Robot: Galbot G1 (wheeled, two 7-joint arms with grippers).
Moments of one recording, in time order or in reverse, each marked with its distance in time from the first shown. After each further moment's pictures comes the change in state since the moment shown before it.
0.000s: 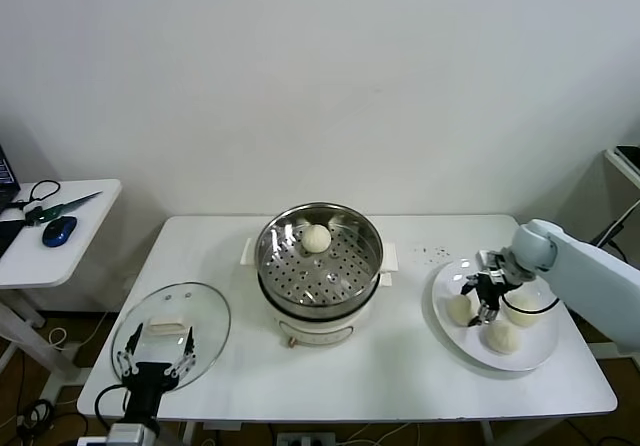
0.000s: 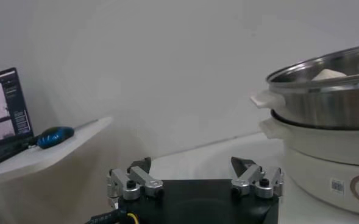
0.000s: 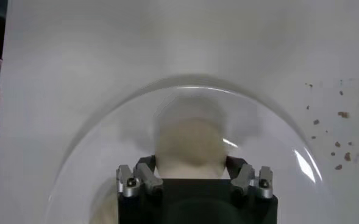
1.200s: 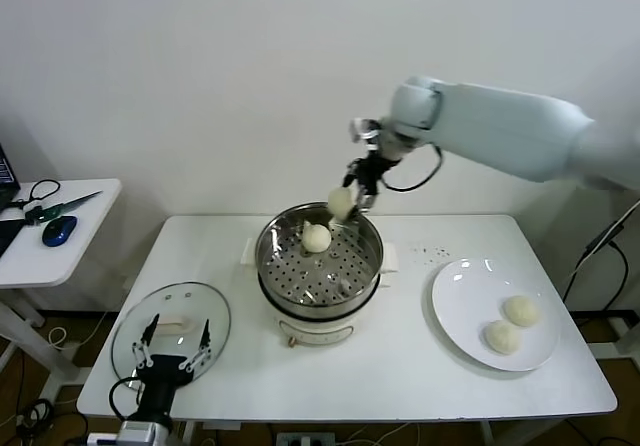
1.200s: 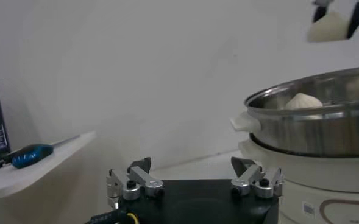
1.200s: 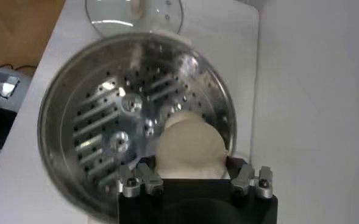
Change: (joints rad) left arm 0.010 0.029 0.061 -0.045 -0.004 0.000 -0.008; right arm 0.722 0.600 -0.684 0.004 0.736 -0.168 0.133
